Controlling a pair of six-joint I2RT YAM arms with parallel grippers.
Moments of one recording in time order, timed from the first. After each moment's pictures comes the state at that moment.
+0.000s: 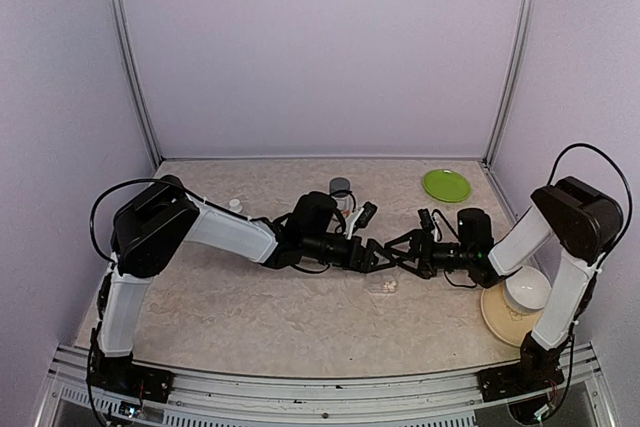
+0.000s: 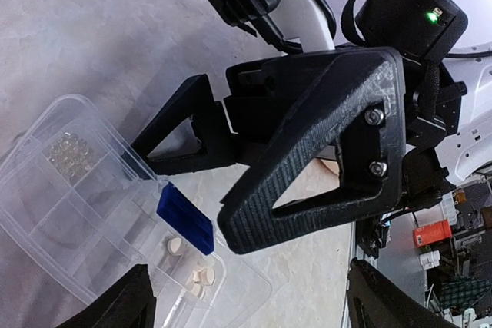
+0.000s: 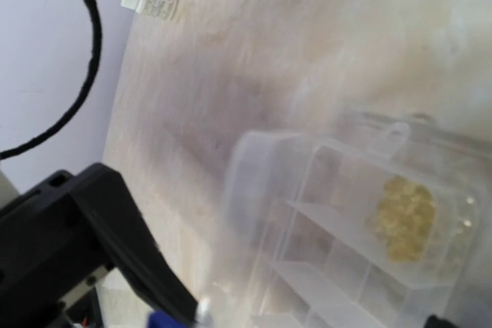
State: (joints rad) left arm -0.93 2.22 1.36 0.42 0.60 -0.60; right arm 0.36 1.81 0.49 0.88 -0.77 0.83
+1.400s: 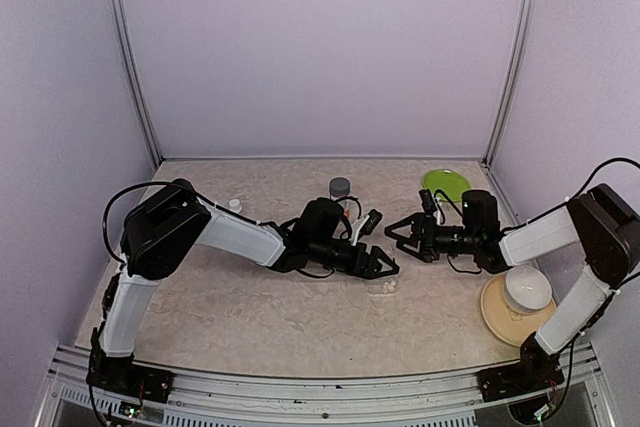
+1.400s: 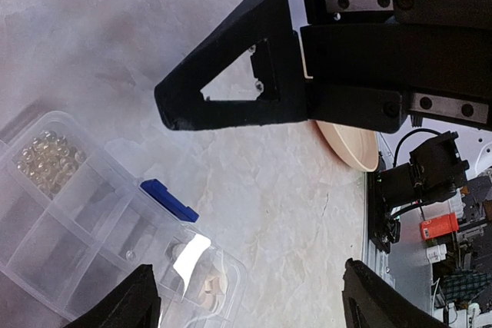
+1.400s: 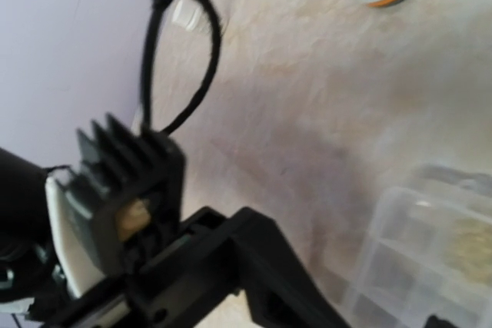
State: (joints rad) left arm -0.94 2.28 1.41 0.40 0.60 -0.58; right arm 0.38 1.60 0.54 0.66 -0.76 0.78
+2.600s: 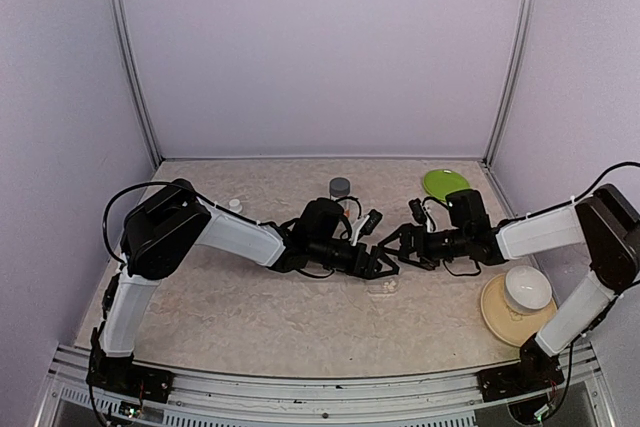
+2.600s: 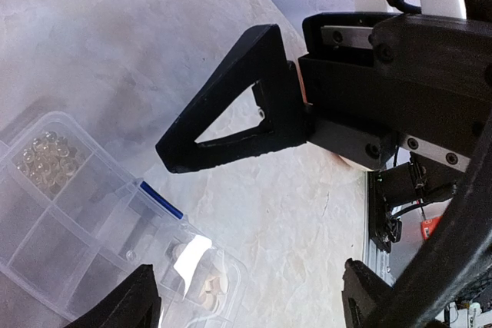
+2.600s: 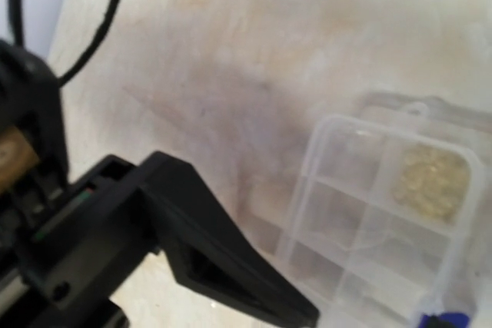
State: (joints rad) left arm -0.94 2.28 1.41 0.40 0.60 -0.57; right arm 0.46 1.57 0.64 0.29 -0.62 0.63
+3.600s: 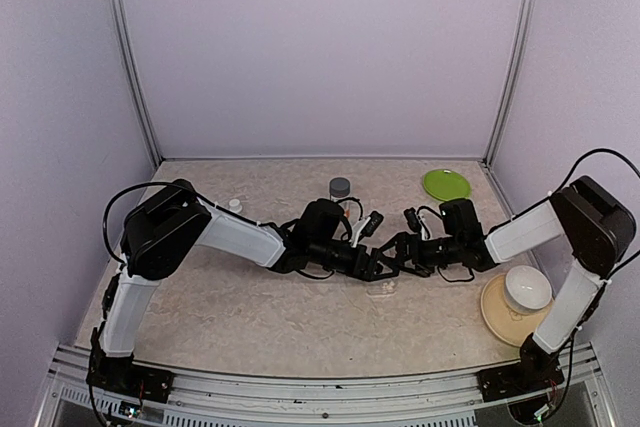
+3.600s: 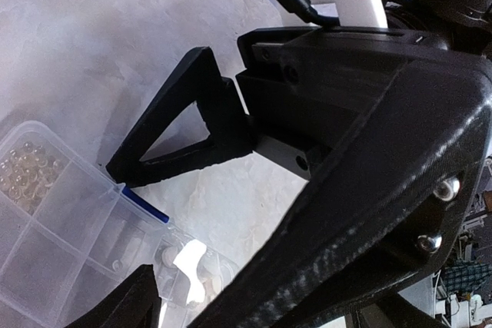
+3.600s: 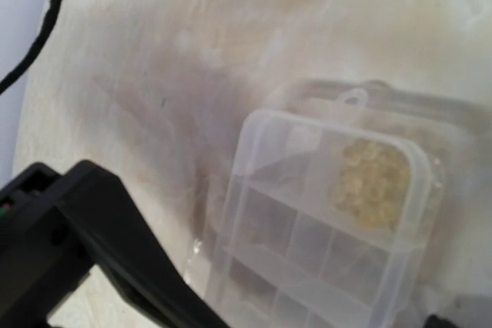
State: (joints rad) left arm -0.94 2.28 1.41 0.40 0.62 -0.57; right arm 0.46 1.70 0.63 0.40 -0.64 0.62
